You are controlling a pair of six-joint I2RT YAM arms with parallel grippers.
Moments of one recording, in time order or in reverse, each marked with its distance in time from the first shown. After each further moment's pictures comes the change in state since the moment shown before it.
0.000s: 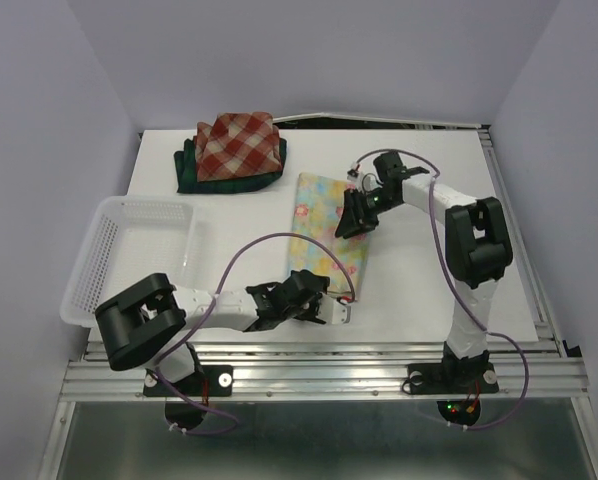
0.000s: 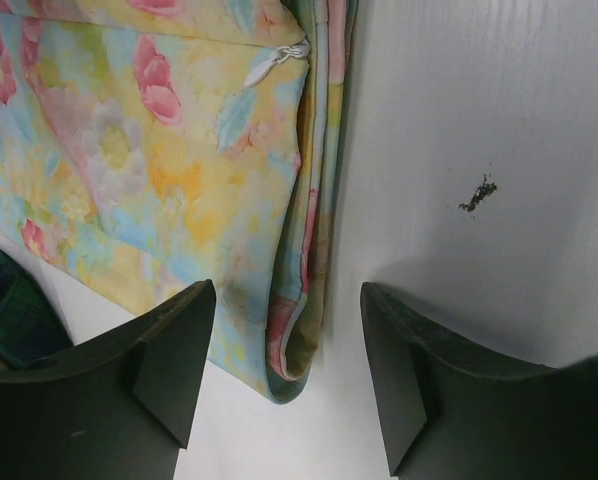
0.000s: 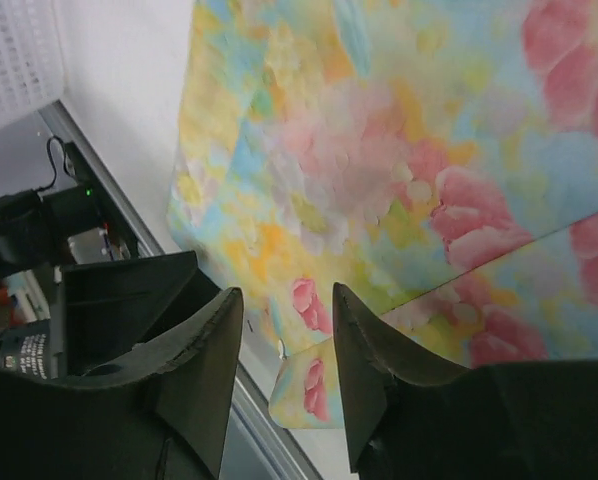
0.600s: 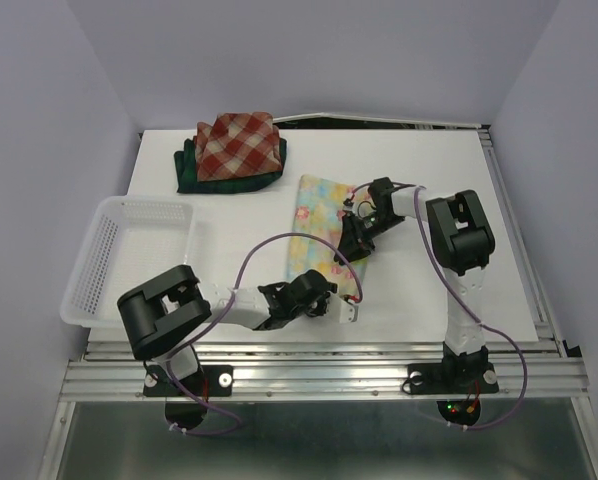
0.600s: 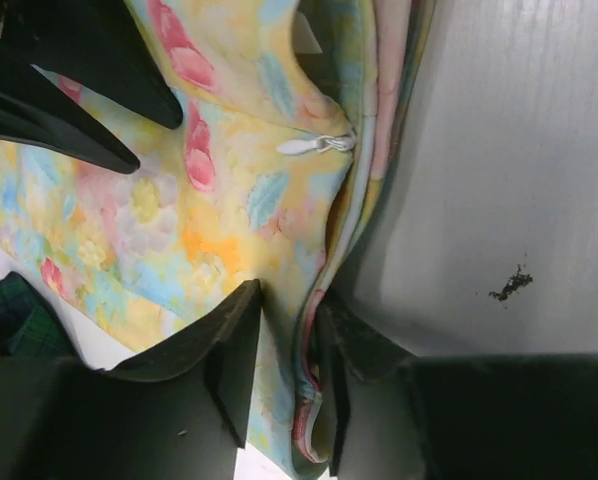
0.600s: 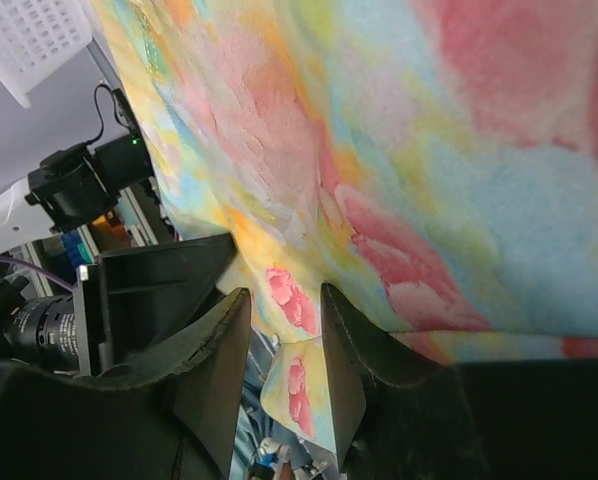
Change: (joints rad) left arm -0.002 0.127 0.024 0.152 -0.006 0.033; right arm 0.023 0.193 -0.091 -0.038 -0.128 -0.011
